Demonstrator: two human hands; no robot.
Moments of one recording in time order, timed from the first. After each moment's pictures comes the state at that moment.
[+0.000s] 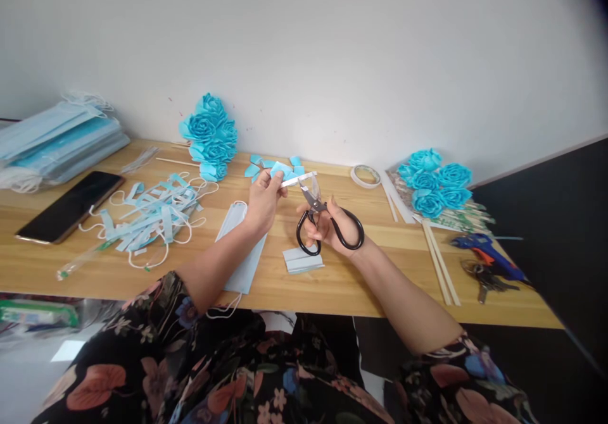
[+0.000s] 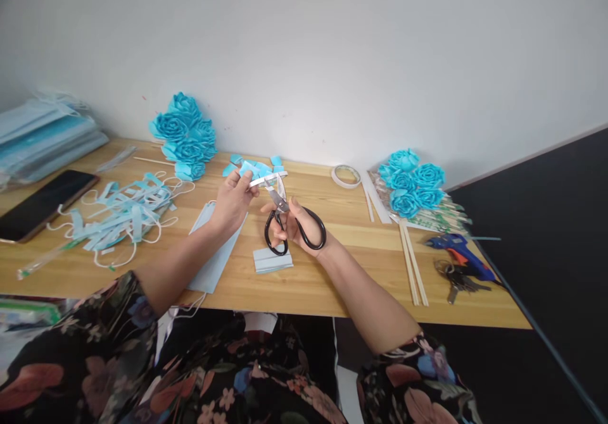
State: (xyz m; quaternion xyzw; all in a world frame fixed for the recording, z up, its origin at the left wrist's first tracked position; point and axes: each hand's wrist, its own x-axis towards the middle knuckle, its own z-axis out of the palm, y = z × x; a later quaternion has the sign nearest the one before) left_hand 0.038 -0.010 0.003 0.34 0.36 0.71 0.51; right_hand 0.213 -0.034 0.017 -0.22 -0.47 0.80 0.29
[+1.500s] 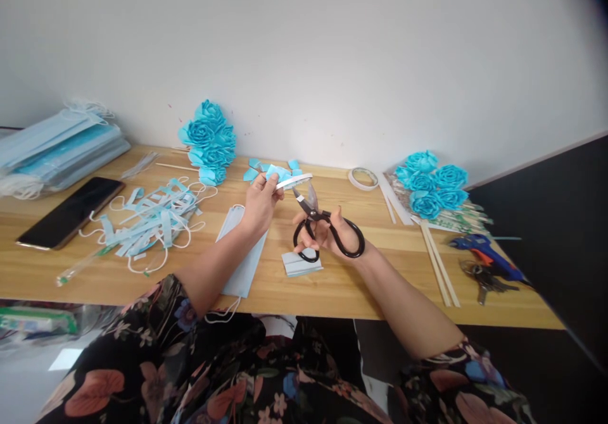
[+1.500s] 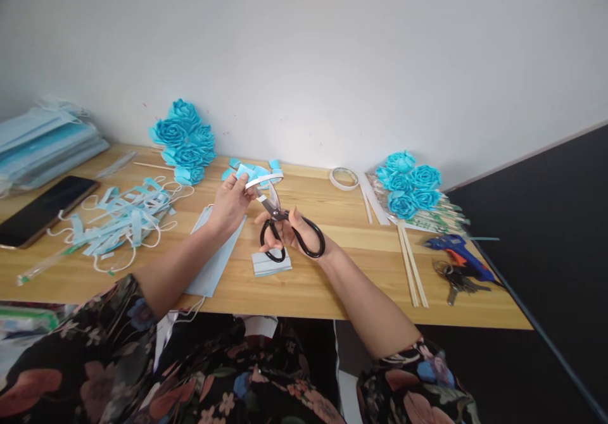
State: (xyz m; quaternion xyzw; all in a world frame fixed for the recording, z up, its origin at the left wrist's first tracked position) left_hand 0.035 -0.010 0.007 0.32 0.34 0.71 0.53; right_hand 0.214 -0.037 0.012 -0.15 -0.55 0.78 0.27
